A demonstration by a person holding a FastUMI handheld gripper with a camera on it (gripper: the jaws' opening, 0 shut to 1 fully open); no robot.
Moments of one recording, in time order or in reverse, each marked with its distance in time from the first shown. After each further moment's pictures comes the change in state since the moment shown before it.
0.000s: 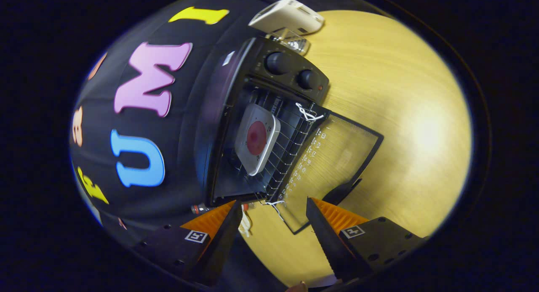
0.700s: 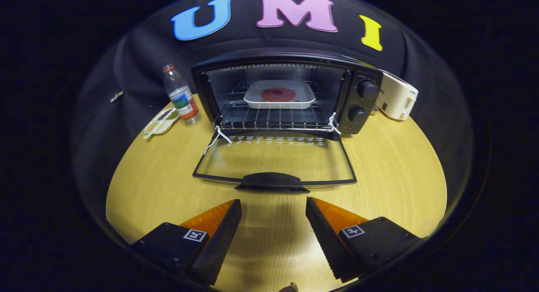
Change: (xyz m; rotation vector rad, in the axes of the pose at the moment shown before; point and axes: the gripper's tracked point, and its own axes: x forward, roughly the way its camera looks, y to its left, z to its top) arm 0.017 -0.090 -0.067 -1.075 -0.013 -0.211
